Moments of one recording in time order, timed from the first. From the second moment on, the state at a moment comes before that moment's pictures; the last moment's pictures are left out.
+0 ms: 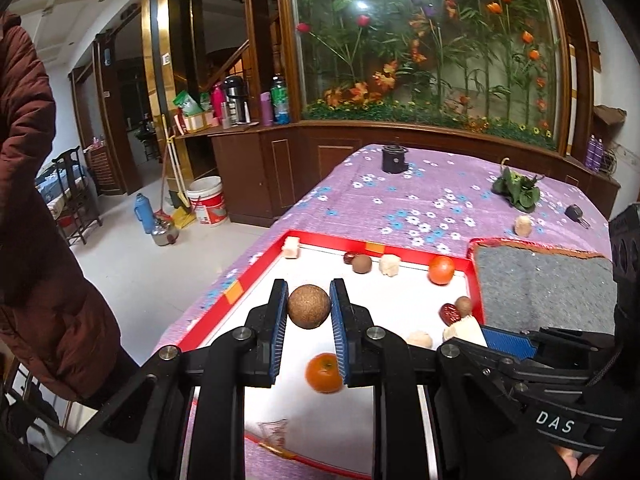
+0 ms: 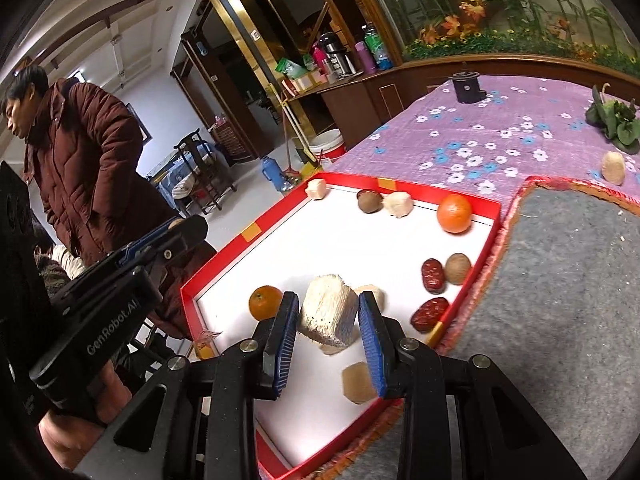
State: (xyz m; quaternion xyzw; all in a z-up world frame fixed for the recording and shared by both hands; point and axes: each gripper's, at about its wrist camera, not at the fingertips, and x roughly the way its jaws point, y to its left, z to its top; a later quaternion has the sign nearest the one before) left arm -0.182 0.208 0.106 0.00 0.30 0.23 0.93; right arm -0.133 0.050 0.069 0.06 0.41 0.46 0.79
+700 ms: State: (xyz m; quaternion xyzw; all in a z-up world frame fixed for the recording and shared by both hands) left arm -0.168 0.213 0.085 0.01 0.34 0.24 0.91; right arm -0.124 0.063 0.052 0.05 0.44 0.45 0.77
